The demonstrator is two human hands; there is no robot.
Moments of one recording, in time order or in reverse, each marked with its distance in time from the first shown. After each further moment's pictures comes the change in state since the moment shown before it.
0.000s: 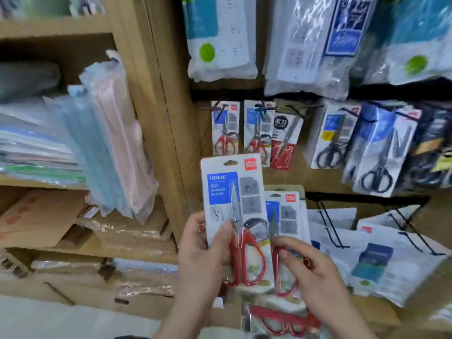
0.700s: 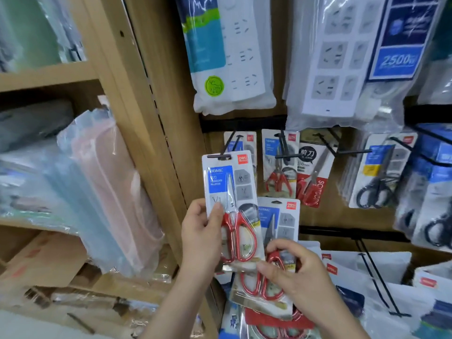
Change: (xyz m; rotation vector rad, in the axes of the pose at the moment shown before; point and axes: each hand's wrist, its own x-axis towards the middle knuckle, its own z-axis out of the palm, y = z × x) left_hand 0.164 0.017 0.031 0.144 0.128 0.062; right_hand 0.140 -0.017 0.025 0.089 -0.112 -0.002
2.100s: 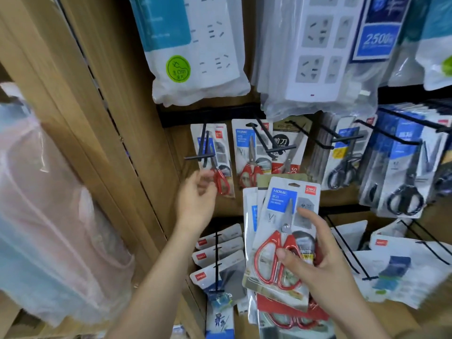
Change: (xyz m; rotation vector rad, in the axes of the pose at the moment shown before) left_hand 0.111 -0.034 0.033 0.364 -0.286 0.145; right_hand 0.000 -0.002 -0.002 0.197 0.301 -0.036
